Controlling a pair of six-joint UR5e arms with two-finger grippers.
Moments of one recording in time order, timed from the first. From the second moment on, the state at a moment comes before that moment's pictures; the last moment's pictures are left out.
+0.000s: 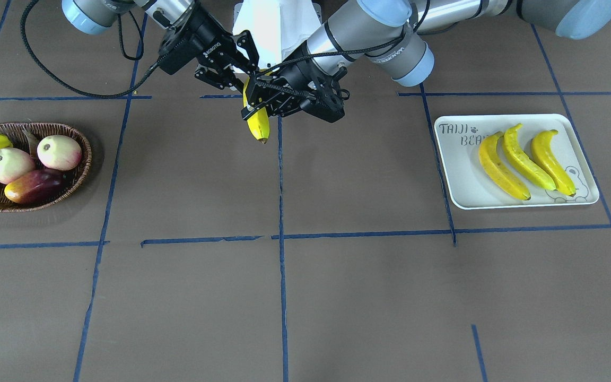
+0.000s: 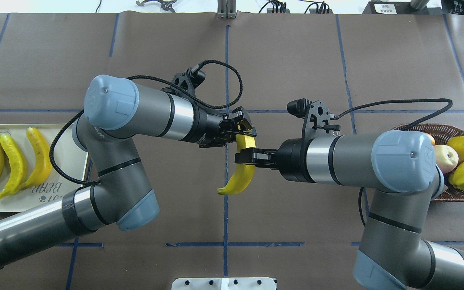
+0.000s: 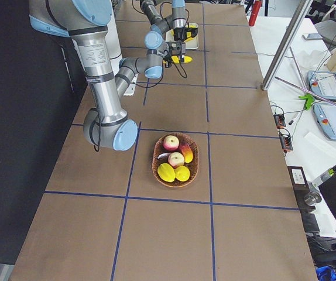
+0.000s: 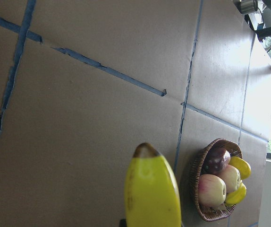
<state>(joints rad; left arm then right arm) -0.55 -2.25 -1.65 -2.39 -1.97 -1.74 0.45 -1.21 2.04 -0.93 1.75 1.46</state>
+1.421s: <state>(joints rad) -0.81 -1.86 -1.82 -2.08 -2.10 -1.56 0.73 -1.47 2.14 -1.06 1.94 1.27</state>
